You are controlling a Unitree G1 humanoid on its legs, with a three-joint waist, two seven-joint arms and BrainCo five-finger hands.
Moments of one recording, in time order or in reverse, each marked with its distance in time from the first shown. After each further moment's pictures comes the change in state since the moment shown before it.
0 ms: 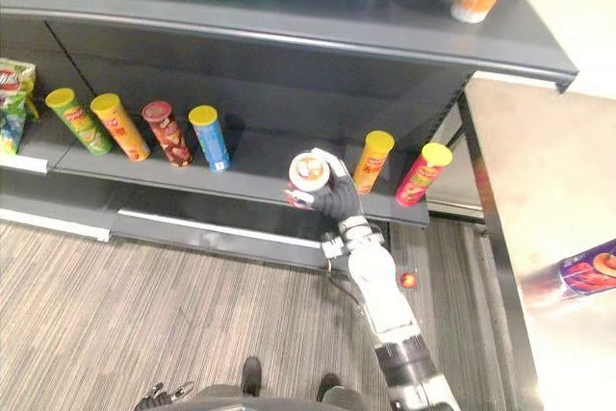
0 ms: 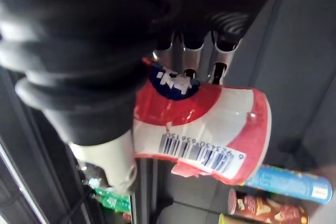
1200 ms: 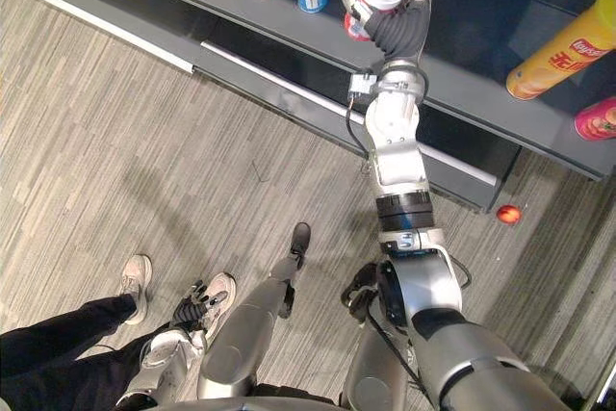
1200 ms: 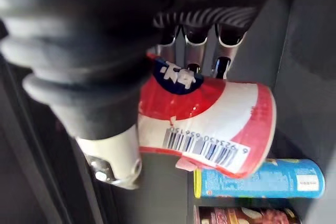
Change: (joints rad) left arm -0.147 -0.006 -0.268 -0.252 -0.239 -0.063 0.036; right arm -0.652 -0.057 -0.218 0.320 -0.046 0.086 -0.330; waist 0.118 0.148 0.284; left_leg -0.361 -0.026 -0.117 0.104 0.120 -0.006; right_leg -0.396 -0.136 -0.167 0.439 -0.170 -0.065
